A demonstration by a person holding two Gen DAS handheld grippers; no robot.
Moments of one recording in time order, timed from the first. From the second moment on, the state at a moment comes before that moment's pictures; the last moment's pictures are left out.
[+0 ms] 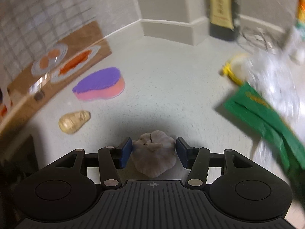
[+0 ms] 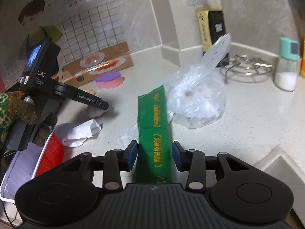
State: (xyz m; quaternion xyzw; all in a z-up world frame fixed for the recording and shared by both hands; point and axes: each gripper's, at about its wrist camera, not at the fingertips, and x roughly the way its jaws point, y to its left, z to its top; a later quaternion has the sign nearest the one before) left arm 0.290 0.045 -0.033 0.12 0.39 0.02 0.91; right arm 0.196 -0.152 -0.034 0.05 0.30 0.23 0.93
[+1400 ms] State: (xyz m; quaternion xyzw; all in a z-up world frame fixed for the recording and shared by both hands) left arm 0.241 0.091 0.026 -0.21 0.36 -0.16 0.90; right arm 0.159 -0.163 -0.025 0.12 0.29 0.25 0.92
